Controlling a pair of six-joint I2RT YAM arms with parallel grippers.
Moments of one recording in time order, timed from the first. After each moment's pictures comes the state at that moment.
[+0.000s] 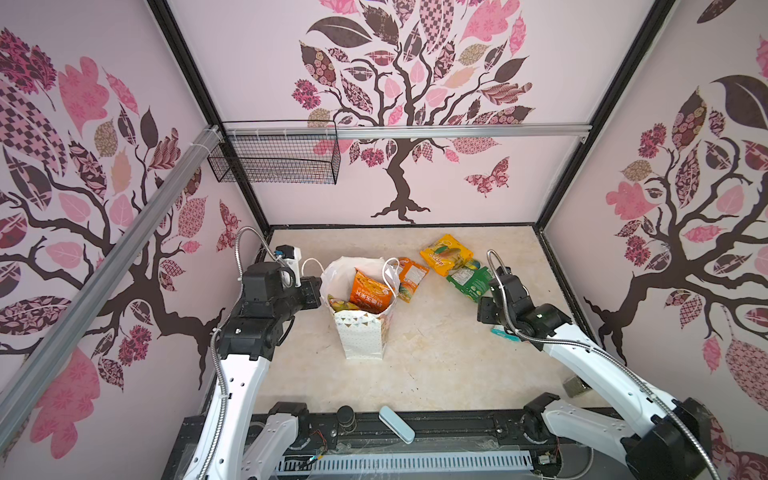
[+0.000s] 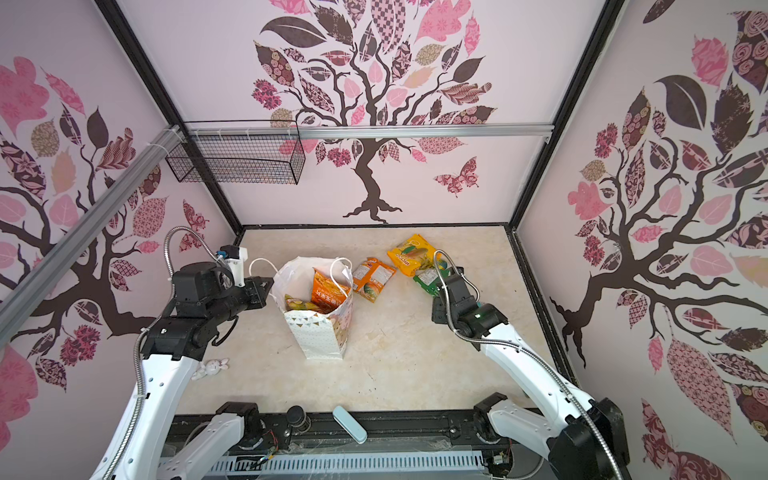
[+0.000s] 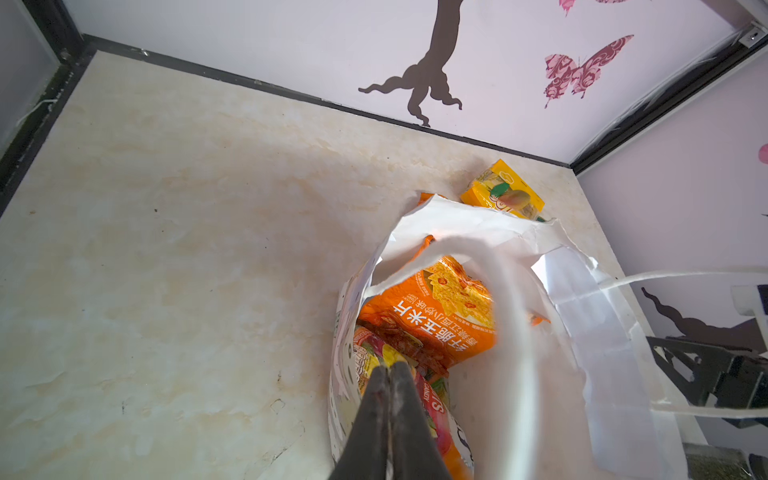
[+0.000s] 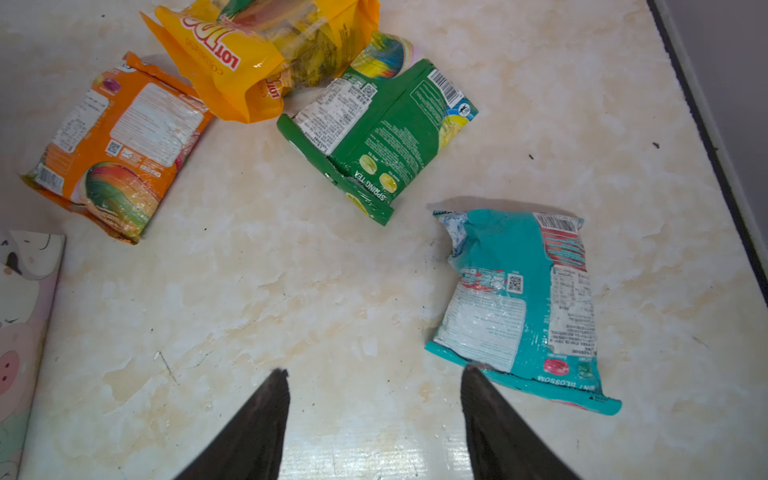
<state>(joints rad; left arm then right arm) -0.06 0.89 1.05 -0.71 0.27 -0.26 0.43 1.07 0.82 -0.64 0.30 0.46</state>
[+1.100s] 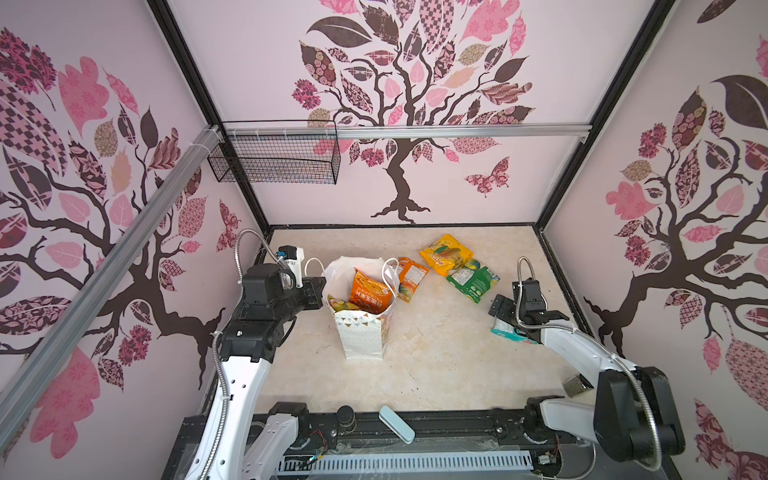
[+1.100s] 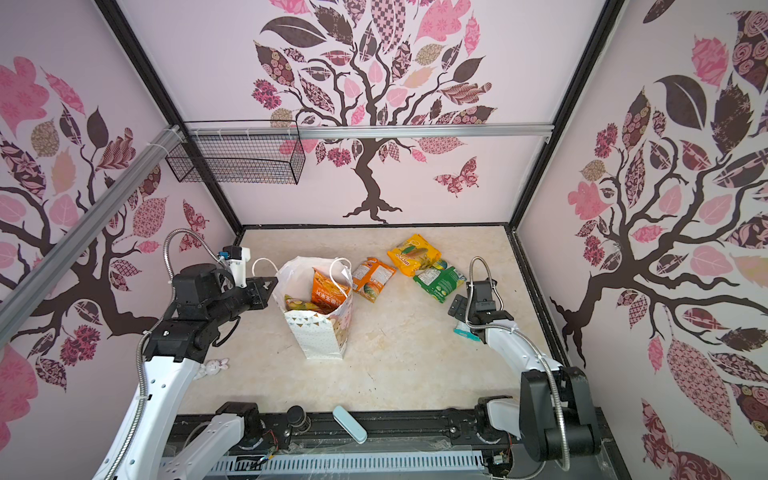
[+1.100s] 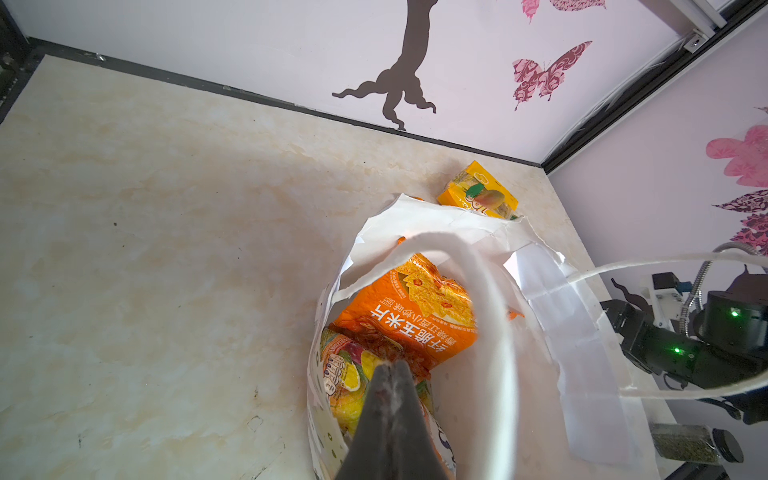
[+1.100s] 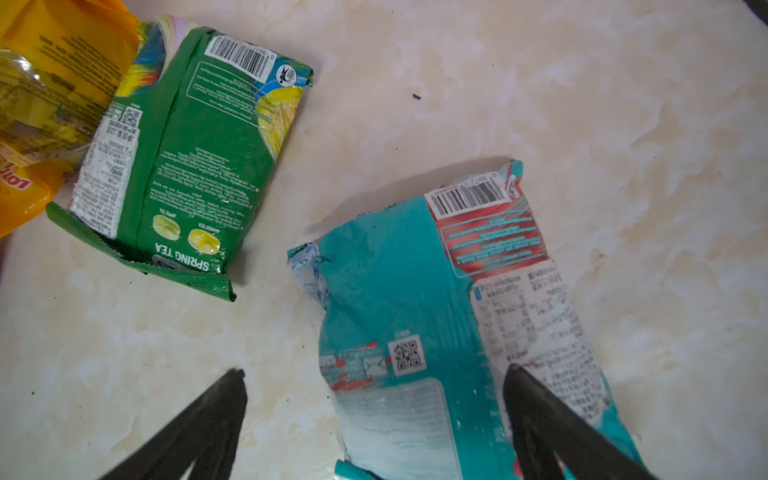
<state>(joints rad) -0.06 0.87 1.02 -0.66 0.33 -0.27 0.07 1.27 0.63 -0.29 0.16 0.55</state>
